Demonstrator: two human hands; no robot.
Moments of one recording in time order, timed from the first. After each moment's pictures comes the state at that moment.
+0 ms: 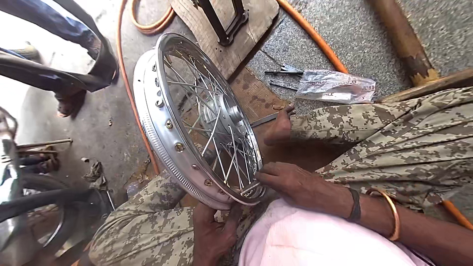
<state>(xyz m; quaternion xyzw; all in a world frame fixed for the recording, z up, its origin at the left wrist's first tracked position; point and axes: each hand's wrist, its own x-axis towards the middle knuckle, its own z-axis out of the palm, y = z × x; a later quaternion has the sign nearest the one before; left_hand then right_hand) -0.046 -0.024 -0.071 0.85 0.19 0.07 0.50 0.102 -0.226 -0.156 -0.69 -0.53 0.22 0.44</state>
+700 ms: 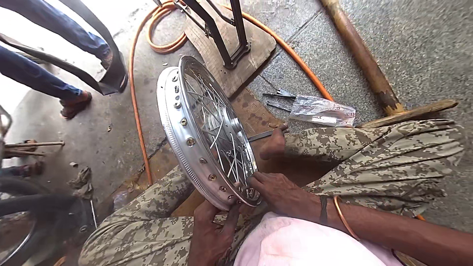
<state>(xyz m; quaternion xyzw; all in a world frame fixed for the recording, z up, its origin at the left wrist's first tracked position) -0.032 -0.025 -0.074 0.84 0.16 0.06 0.52 0.098 -0.206 -0.162 -0.76 -0.54 0.20 0.32</state>
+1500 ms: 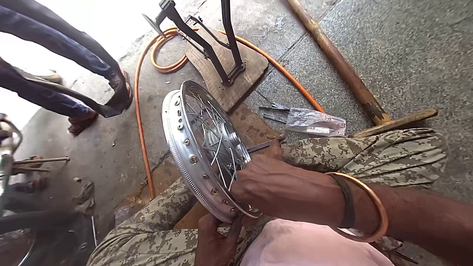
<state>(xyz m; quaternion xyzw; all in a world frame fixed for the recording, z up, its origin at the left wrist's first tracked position) -0.034 -0.027 -0.076 0.84 0.16 0.07 0.51 0.191 -0.170 0.000 -0.68 -0.68 0.16 0.21</state>
